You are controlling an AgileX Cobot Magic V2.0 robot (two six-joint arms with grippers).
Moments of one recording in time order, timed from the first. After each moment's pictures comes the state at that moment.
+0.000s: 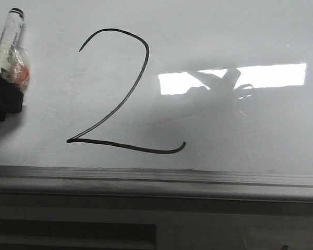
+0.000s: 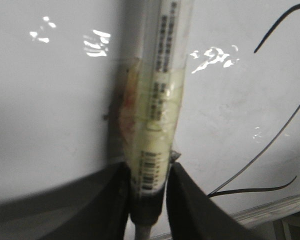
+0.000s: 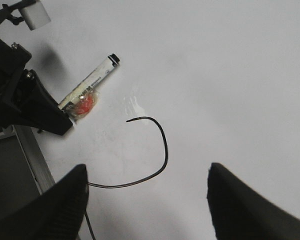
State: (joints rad) left arm -0.49 0.99 -0.50 -0.70 0.31 0.18; right arm 1.11 1.00 -1.00 -0.62 0.59 0.34
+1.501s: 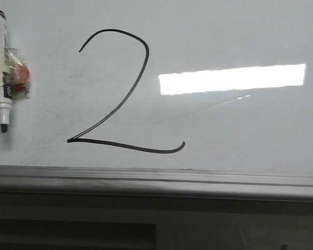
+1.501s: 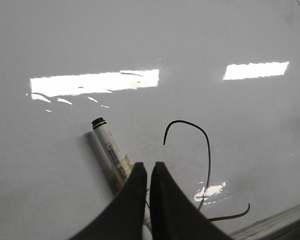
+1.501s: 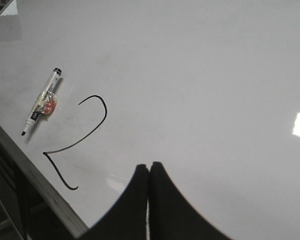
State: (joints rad) left arm -0.48 0.12 -0.32 -0.35 0.31 0.18; right arm 1.11 0.00 -0.47 -0.68 0.69 0.44
